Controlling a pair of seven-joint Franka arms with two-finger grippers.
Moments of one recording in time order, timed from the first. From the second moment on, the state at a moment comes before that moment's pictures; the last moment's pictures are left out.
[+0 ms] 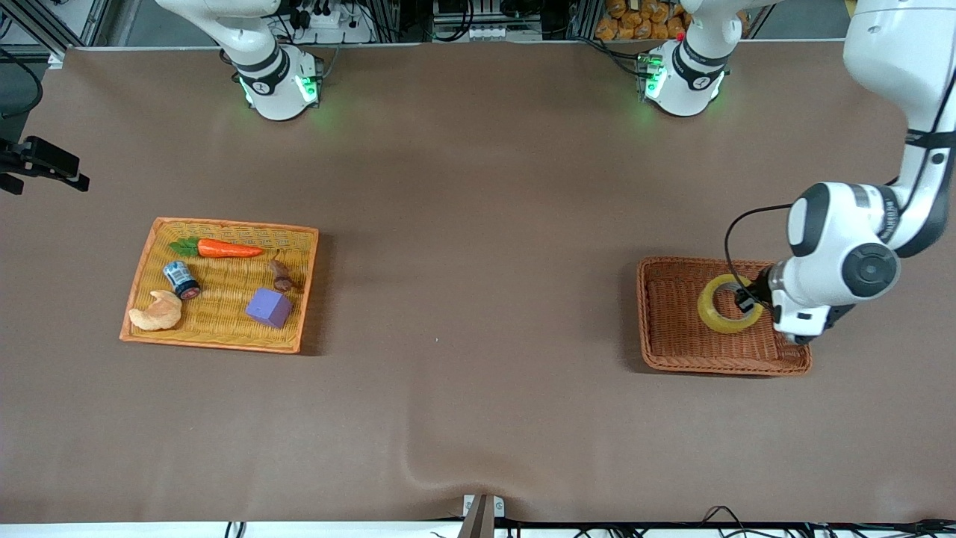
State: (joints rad) left arm 0.19 0.43 -0.23 -1.91 0.19 2.12 -0.78; right arm -0.07 -0.03 -0.06 -1.60 0.01 1.50 -0.16
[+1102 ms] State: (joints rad) left arm 0.19 0.29 -0.31 -1.80 0.19 2.16 -0.50; right arm -0.07 -0.03 -0.06 -1.60 0.01 1.50 -0.16
